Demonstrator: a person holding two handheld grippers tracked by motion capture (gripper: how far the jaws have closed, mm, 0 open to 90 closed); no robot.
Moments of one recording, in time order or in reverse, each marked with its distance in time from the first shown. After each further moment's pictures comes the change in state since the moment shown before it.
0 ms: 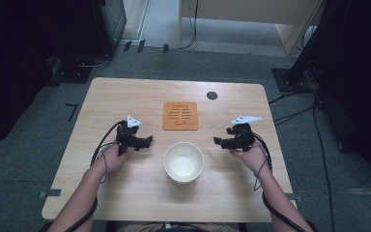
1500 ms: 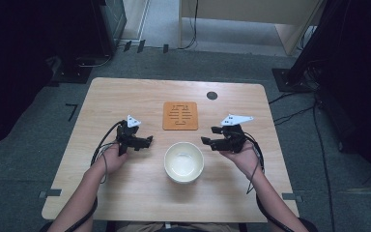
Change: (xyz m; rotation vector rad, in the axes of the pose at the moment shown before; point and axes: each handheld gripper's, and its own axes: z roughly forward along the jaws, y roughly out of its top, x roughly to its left) left arm 0.000 0.000 0.000 0.000 0.000 0.000; right arm 0.050 0.024 -0.013 -0.084 0.109 -0.128
